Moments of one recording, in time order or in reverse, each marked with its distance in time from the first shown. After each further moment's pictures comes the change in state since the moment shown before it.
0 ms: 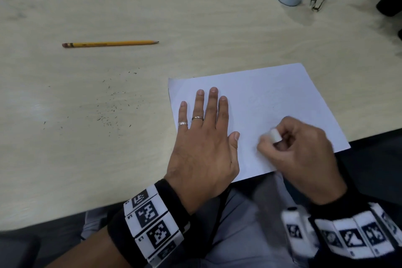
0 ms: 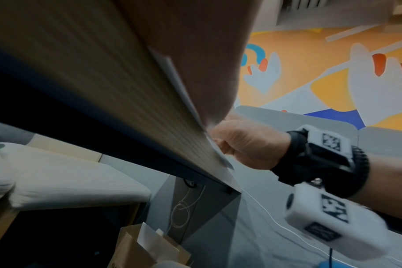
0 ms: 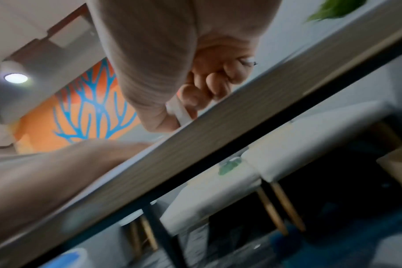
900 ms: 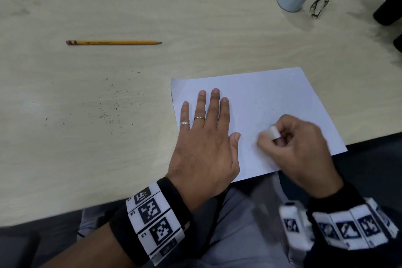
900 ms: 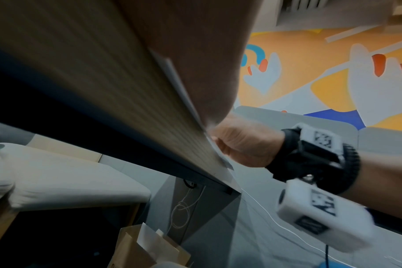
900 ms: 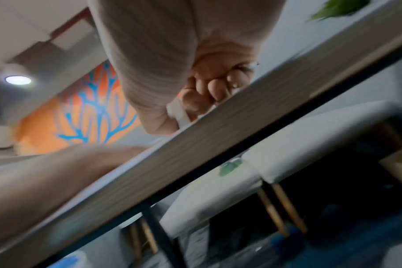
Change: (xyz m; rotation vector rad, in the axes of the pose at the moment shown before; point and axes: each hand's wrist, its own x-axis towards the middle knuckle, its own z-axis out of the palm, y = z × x) left_hand 0.000 0.000 -0.001 -0.015 -0.016 0.002; right_hand 0.010 0.002 0.001 0.047 -0.050 0.047
